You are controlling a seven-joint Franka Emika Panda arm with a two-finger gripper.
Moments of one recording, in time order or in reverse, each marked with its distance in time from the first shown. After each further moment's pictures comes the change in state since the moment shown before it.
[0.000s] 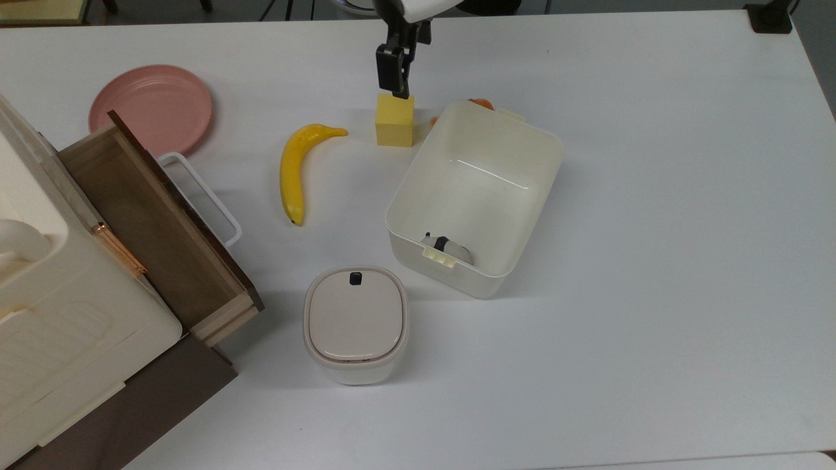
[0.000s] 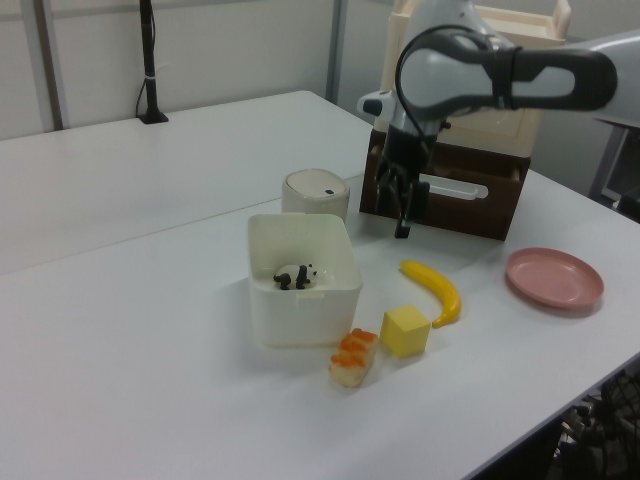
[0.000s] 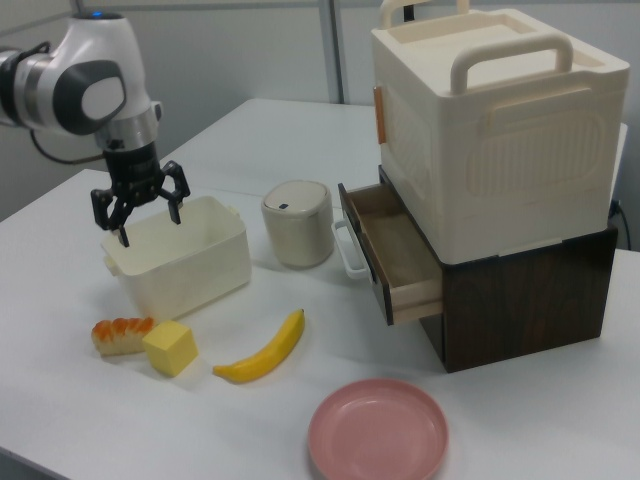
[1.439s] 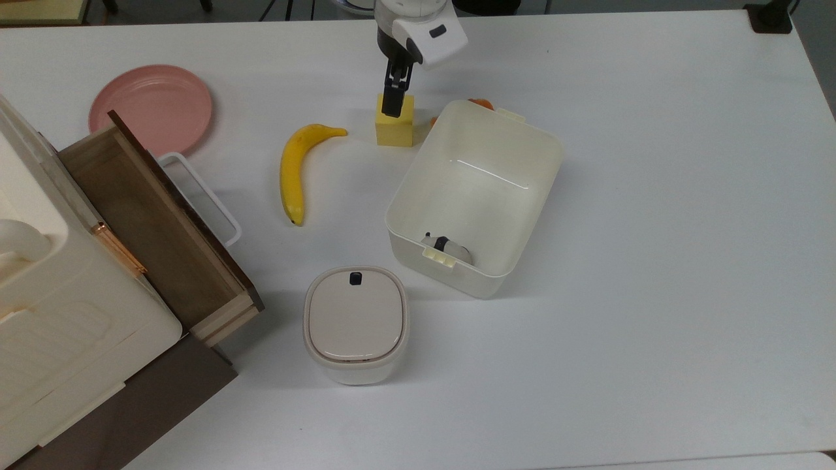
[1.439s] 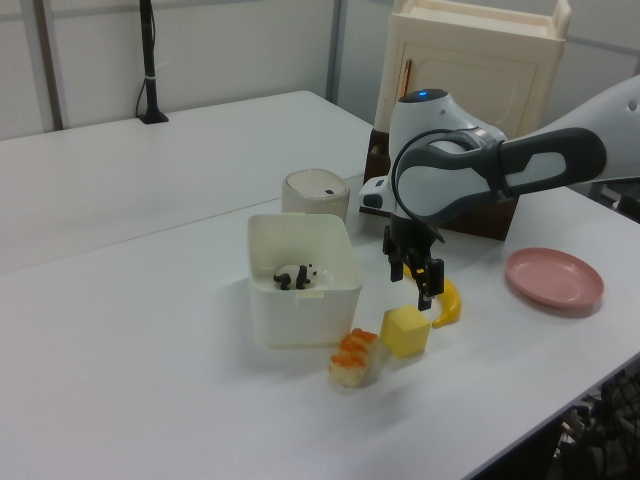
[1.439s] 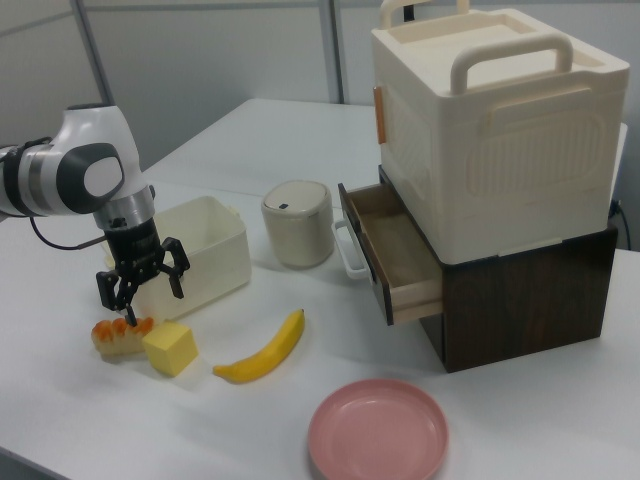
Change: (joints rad) arm 0.026 -0.013 0.013 -0.287 -0.158 0.165 -0.044
